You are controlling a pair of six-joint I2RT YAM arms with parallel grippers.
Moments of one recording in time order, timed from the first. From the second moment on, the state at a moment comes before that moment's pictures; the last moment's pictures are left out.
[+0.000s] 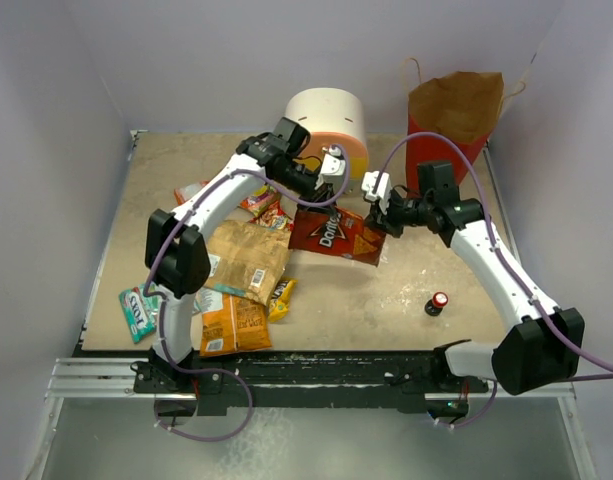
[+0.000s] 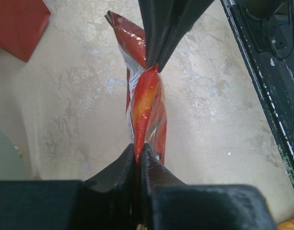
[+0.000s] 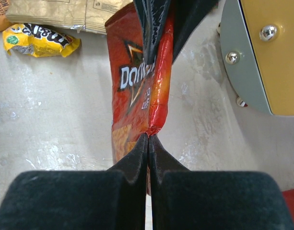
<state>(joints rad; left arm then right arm) -0.55 2.05 1.96 -0.93 1.01 0.89 0.26 1.29 1.14 -0.63 -0.72 -0.80</state>
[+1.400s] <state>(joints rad) -0.52 1.51 1.90 -0.89 0.40 0.63 0.00 1.73 1.92 -0.78 -0.13 -0.75</state>
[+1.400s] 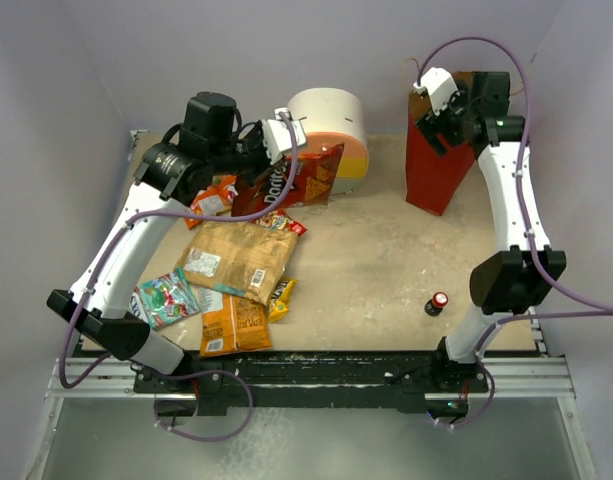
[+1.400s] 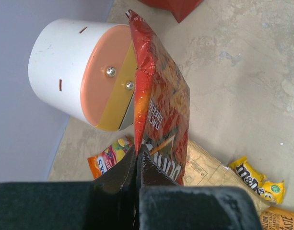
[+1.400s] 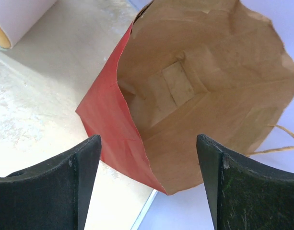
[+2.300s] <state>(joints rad) -0.52 1.48 1.87 -0.77 0.27 0.52 -0.03 1.82 1.99 -1.12 -0.31 -0.87</state>
